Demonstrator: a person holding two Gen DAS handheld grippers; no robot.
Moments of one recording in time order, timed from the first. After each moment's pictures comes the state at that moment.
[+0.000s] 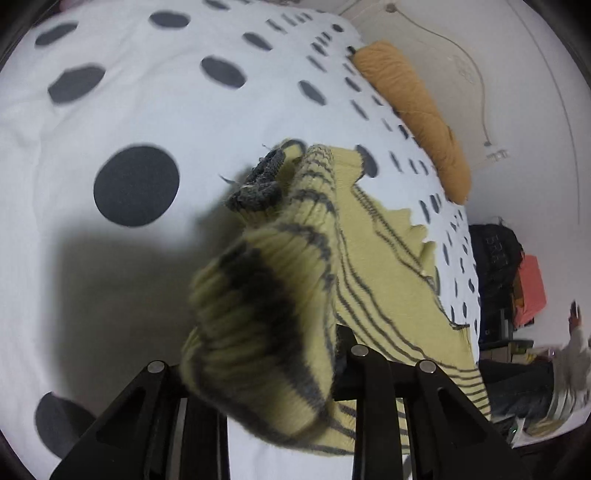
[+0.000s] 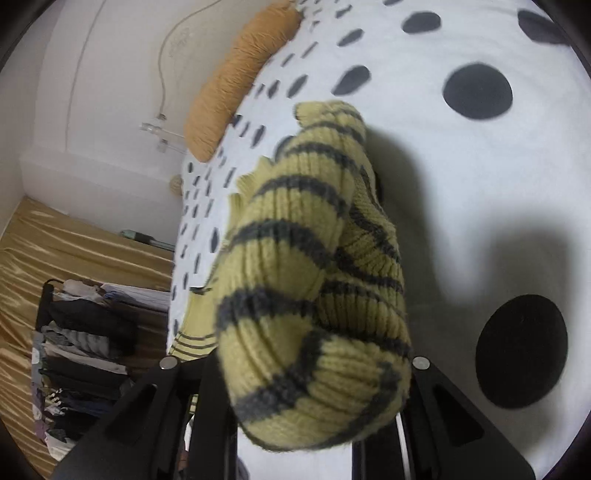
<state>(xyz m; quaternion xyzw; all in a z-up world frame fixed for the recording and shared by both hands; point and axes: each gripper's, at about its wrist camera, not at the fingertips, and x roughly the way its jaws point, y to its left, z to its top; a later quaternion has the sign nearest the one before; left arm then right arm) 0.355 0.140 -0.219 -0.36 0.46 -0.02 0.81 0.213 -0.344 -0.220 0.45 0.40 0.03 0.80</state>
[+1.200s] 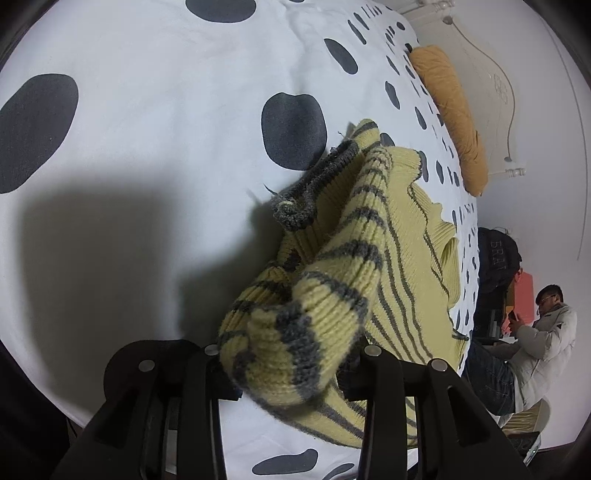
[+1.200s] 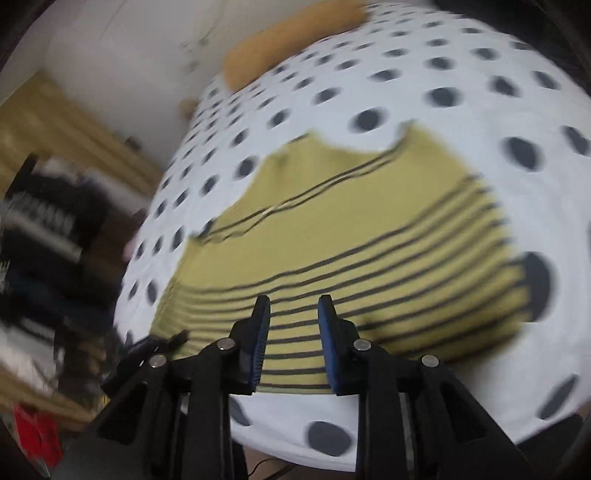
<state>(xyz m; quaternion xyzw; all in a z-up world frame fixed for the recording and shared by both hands) 0.133 0.165 -0.271 -0.44 0.51 0.01 0.74 0.052 -0.245 -0.158 0.25 0.48 0.08 0.84</state>
